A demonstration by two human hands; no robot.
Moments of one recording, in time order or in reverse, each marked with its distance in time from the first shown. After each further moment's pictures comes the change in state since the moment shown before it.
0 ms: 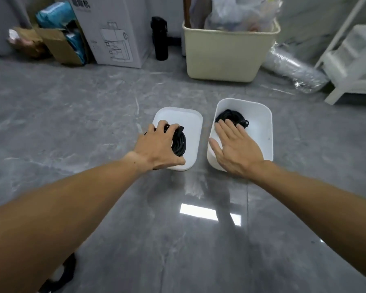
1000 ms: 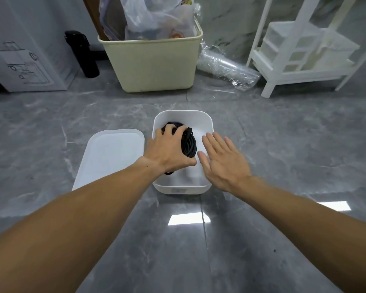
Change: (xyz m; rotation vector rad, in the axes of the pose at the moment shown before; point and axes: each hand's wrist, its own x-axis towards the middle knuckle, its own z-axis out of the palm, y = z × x) left_hand 0.113 0.151 0.033 -0.098 -0.018 0.200; right_hand -0.021 0.107 0.023 0.006 0.014 0.231
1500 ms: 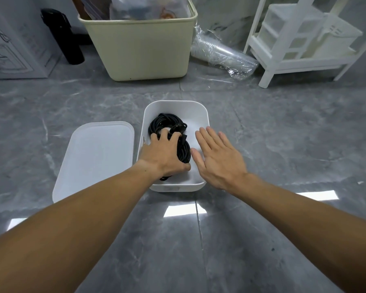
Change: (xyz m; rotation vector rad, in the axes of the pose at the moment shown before) left_hand 0.009 -0.004 0.039 0.079 -0.128 -0.007; right_hand 0.007 0.006 0.020 0.017 -0.001 -0.011
